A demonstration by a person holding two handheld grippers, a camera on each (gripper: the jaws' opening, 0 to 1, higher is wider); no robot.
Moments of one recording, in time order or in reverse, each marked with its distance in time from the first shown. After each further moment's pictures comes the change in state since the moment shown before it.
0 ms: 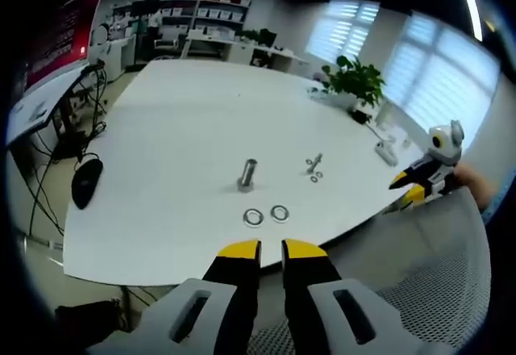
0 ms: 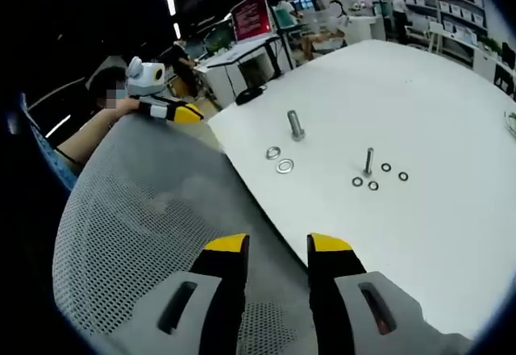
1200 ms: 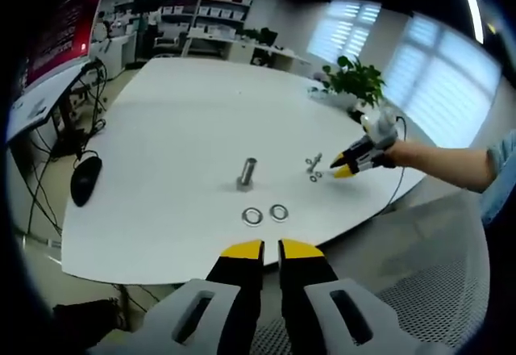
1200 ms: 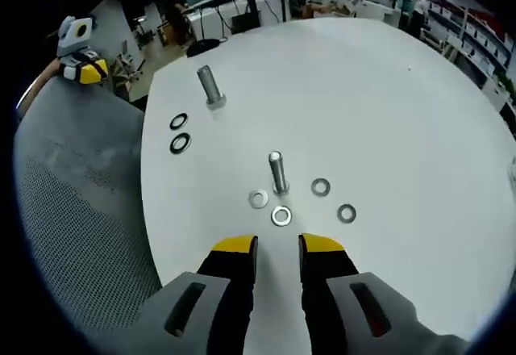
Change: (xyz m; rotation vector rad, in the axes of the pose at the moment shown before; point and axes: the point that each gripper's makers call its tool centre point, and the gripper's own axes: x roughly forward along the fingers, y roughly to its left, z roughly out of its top) left arm 0.002 0.004 0.001 -0.012 -0.004 -0.016; right arm 0.096 -0.145 0.003 -0.159 0.234 -0.123
